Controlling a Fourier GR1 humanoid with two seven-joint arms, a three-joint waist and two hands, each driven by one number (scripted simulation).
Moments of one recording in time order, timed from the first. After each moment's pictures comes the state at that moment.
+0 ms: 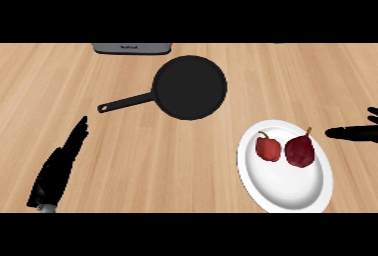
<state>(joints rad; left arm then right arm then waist) 0.05 0.46 -0.26 -1.61 0.06 0.26 0.13 -0.25 -0.84 0.16 -1.49 -0.44 -0.32 1.12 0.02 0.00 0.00</state>
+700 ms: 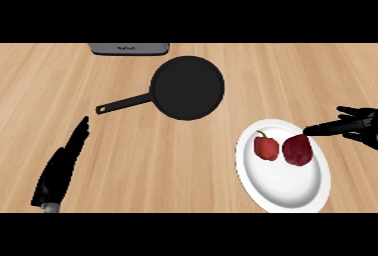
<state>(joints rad) 0.05 0.41 -0.23 -1.59 0.02 0.24 0.13 -0.39 -0.76 0.27 -1.32 -0.45 -0.21 1.14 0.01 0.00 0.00</state>
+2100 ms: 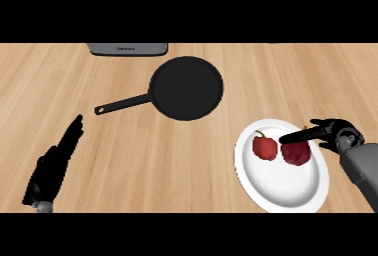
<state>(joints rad) 0.06 0.37 -0.13 -1.60 -0.03 0.14 0.14 -0.42 -0.57 0.30 -1.11 -0.35 -0.18 1.09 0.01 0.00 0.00</state>
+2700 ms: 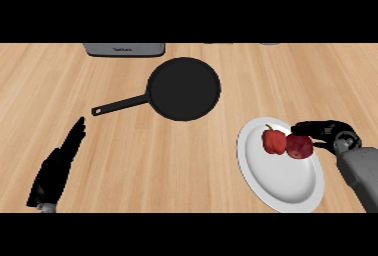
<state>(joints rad) 0.07 0.33 -0.11 -1.59 -0.07 0.13 0.13 -0.39 -0.51 0.21 -1.10 -0.26 -0.24 1.04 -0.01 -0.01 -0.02</state>
